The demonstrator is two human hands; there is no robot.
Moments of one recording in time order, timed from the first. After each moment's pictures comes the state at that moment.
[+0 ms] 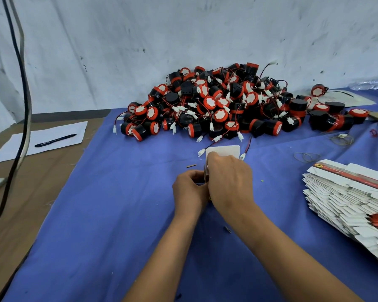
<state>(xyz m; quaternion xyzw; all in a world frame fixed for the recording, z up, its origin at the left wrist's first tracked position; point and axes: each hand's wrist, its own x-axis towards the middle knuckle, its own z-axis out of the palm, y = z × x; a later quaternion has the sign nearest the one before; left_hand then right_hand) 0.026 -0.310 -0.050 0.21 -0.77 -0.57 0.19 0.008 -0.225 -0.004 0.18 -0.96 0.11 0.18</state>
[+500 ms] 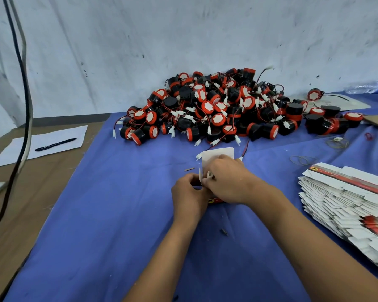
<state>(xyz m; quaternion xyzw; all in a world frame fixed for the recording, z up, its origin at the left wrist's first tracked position) 0.027 -0.309 -0.056 0.20 -0.80 -0.52 0.22 -0.016 -0.202 0.019 0.33 -0.94 0.11 -0.01</state>
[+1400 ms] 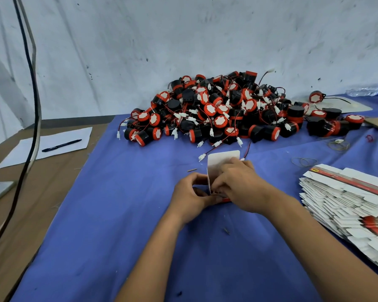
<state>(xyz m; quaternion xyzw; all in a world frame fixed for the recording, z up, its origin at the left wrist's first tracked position) 0.038 -0.335 -0.052 0.07 -0.79 -0.60 0.09 -0.017 -0.171 0.002 0.42 -0.90 0.10 0.04</state>
